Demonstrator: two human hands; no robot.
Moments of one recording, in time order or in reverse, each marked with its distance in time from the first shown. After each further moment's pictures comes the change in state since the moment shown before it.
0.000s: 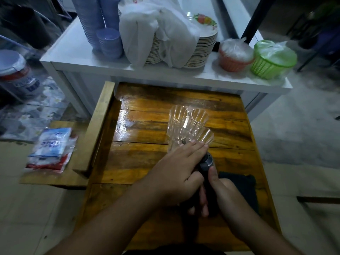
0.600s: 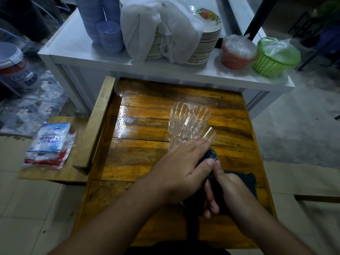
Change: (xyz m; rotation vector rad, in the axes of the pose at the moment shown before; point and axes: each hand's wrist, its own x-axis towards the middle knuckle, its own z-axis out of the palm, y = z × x) left_hand 0.000 0.003 -0.004 -0.101 0.017 -0.021; right_hand -0.008 -0.018 -0.002 -0.001 0.000 0.044
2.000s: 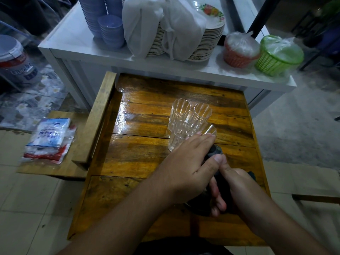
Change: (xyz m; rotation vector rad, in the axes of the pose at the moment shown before) left_hand -0.001 0.013 0.005 -0.090 0.053 -0.042; right_hand -0.010 -0.013 -0.007 -0.048 -0.007 0.030
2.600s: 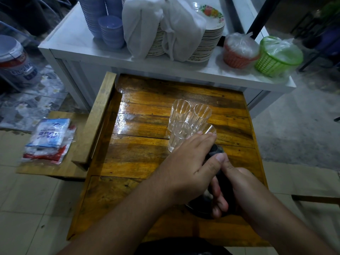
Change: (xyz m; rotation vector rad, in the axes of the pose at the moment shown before) left_hand 0.000 0.004 -0.001 -0.025 0.021 0.002; right_hand -0.007 -0.006 -0.003 0.023 -0.009 0.007
